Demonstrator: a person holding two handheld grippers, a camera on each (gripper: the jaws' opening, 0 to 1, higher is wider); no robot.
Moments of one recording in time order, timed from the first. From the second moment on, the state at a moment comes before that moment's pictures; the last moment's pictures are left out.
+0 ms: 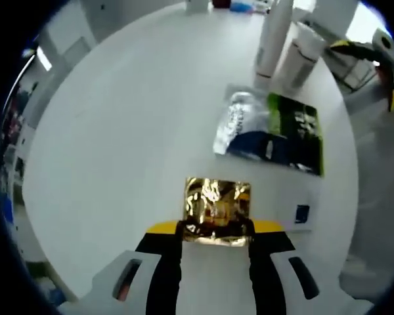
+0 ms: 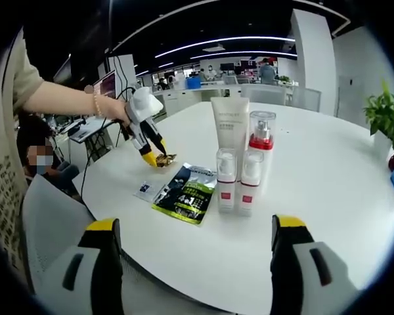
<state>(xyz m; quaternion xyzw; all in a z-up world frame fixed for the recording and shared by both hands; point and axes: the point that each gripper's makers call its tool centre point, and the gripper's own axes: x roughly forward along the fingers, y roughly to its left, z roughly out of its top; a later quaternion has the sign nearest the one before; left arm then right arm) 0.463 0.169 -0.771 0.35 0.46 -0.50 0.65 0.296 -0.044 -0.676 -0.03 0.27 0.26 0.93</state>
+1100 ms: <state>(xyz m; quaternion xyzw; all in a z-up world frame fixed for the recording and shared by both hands) 0.448 0.149 -0.786 0.38 0.45 -0.51 0.62 0.297 -0.045 -0.676 -0.02 0.27 0.26 0.93</state>
